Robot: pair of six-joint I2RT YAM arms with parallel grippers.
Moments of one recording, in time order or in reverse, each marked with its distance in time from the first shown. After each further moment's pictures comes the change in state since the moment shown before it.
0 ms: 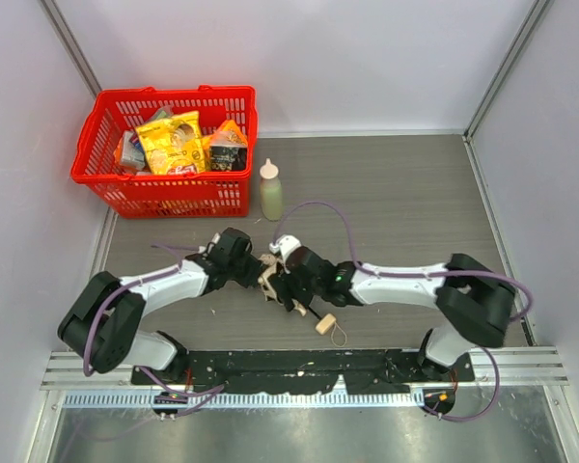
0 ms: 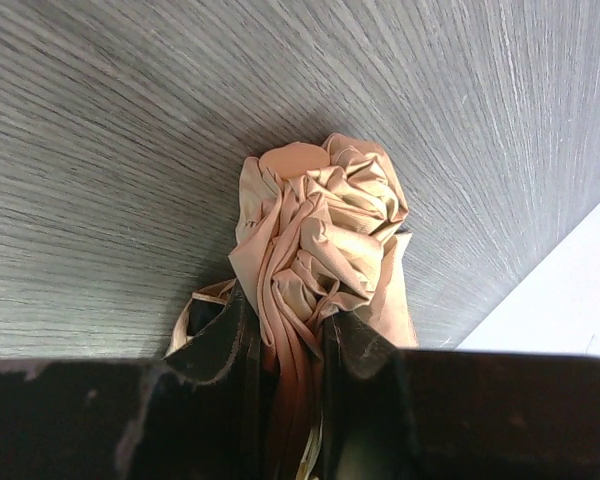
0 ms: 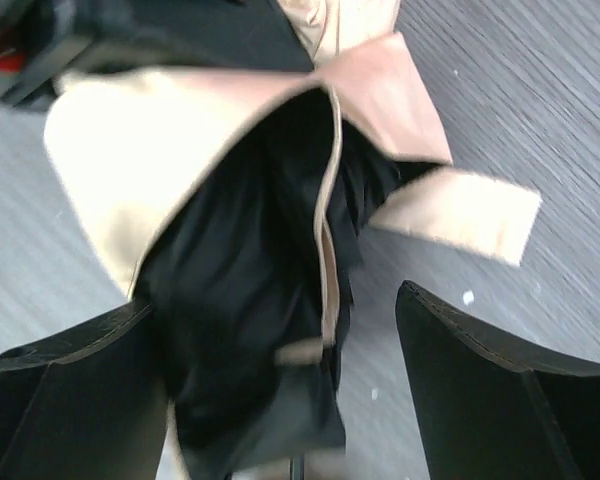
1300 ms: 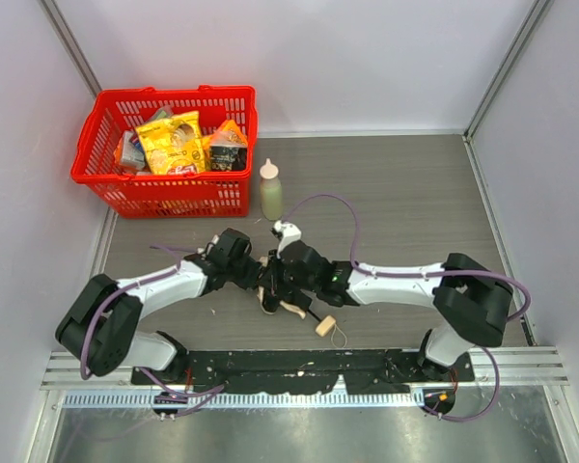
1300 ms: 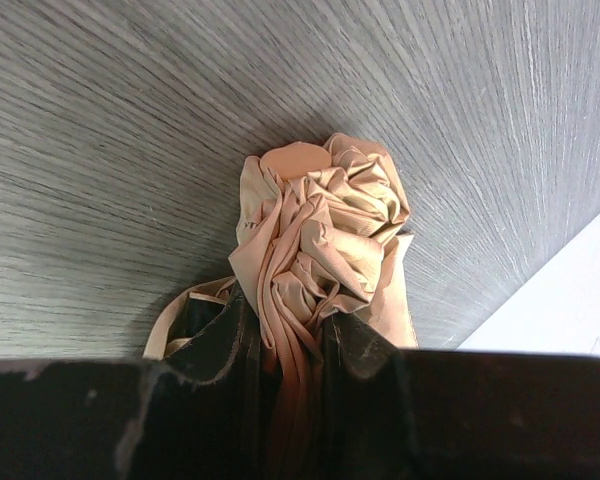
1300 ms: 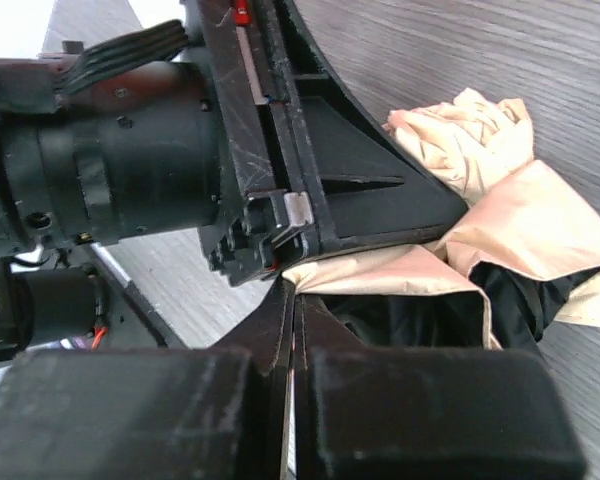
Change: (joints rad) left arm -0.002 -0.019 -0.001 -0.037 0.008 -0.020; right arm 0.029 -0.048 0.019 0.185 -0.069 0.455
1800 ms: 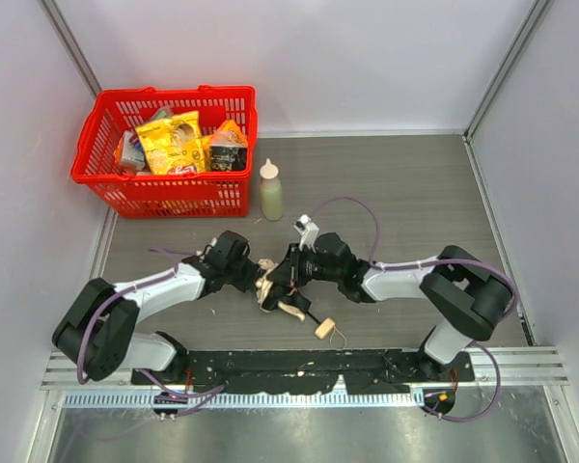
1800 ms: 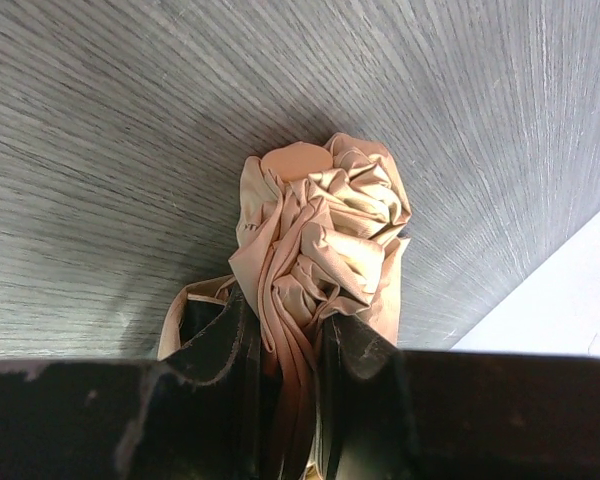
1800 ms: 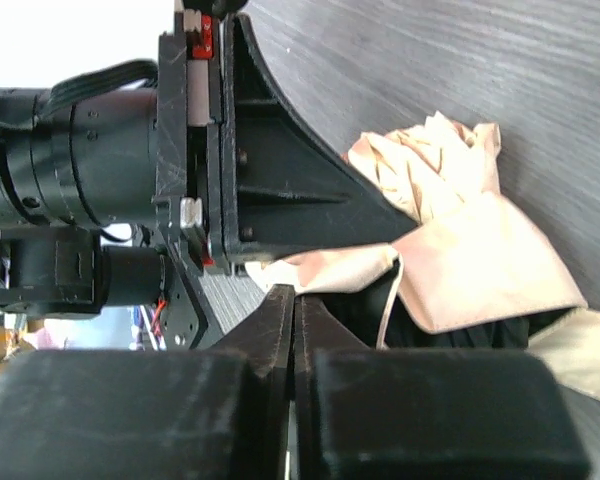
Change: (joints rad) left arm 0.001 -0.027 -0.018 -0.014 0.010 -0.008; right arm -0.211 0.062 -0.239 0.538 -0.401 0.100
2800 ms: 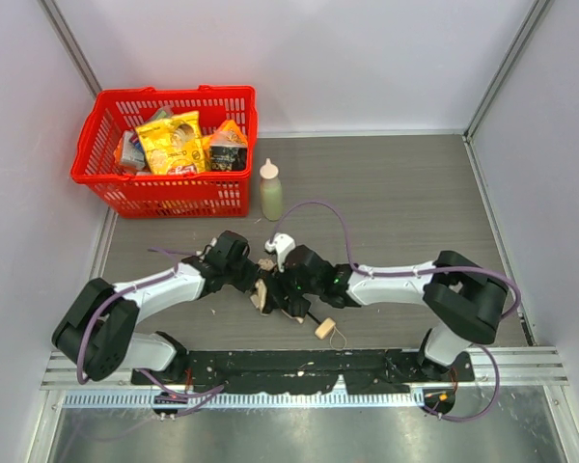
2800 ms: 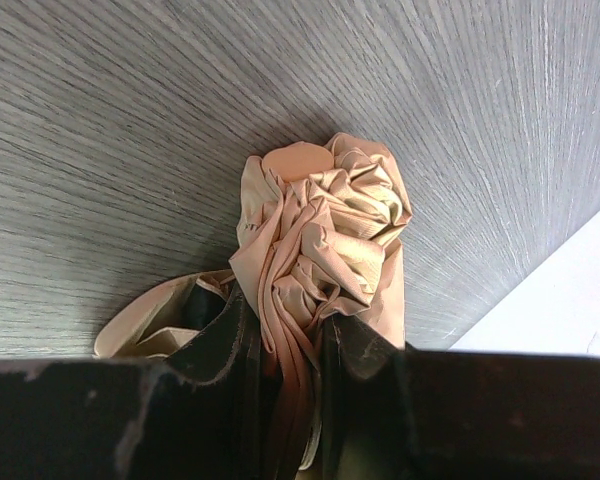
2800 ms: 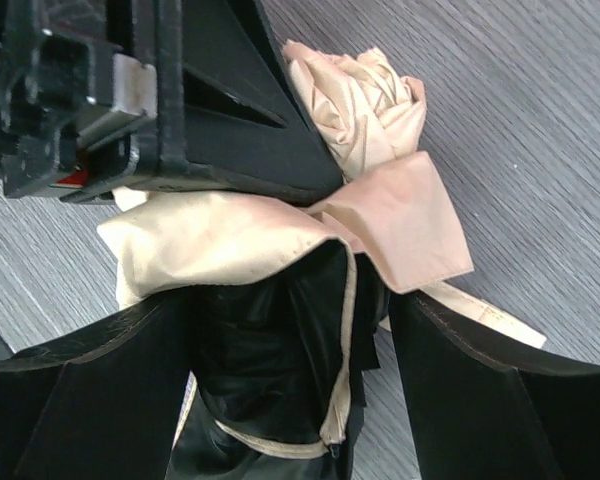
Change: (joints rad) left arm 0.000 -0.003 -0.003 -0.002 0.007 -0.006; right arm 0.173 -0.031 0.171 -0.542 0.360 -0.554
